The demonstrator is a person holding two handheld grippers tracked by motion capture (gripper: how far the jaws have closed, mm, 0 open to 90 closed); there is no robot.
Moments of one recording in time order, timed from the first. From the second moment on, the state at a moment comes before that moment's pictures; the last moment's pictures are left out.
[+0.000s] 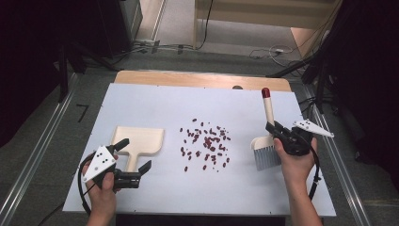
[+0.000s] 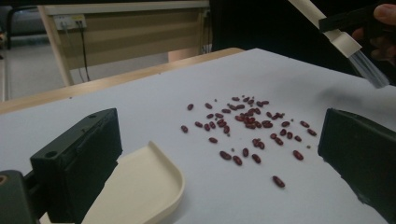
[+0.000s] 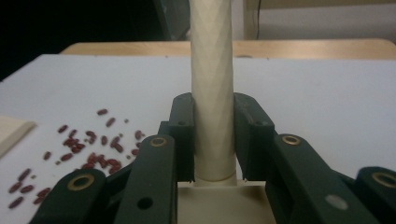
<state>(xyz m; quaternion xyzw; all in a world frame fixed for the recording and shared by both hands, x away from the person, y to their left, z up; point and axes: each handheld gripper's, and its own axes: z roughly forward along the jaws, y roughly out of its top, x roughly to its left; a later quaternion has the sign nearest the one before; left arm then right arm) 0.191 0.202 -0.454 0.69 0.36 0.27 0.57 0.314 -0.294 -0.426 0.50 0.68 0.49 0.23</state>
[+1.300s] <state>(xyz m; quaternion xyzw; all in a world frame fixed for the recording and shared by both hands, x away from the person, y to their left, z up) 0.227 0.066 -0.440 0.71 0.34 0.08 0.61 0.271 -0.195 -0.417 0.37 0.70 0.56 0.23</state>
